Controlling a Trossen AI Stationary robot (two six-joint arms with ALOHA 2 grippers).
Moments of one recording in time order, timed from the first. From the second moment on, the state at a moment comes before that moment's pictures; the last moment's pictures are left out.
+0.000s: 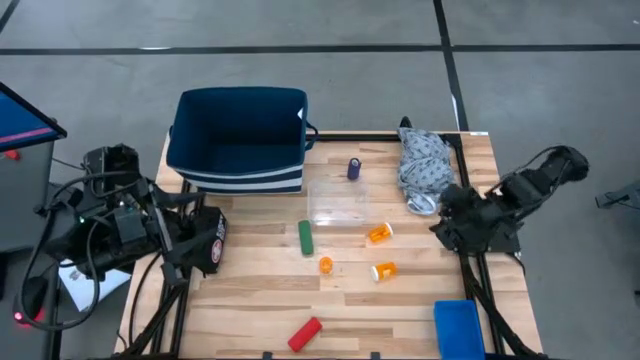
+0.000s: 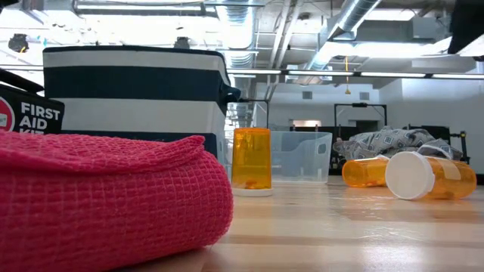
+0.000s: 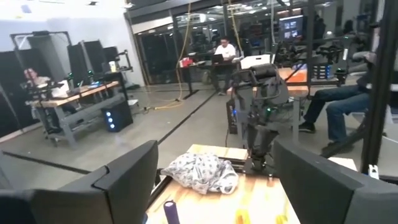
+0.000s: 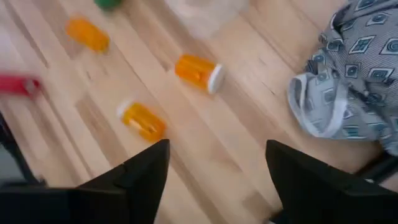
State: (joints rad) left arm -1.11 1.19 1.50 -0.01 -1.57 0.41; right arm 0.52 0.87 1.07 -1.41 0.35 1.11
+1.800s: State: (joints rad) left arm -0.99 1.20 1.50 0.00 -1.53 0.41; right arm -0.81 1.53 1.07 -1.12 0.23 0.50
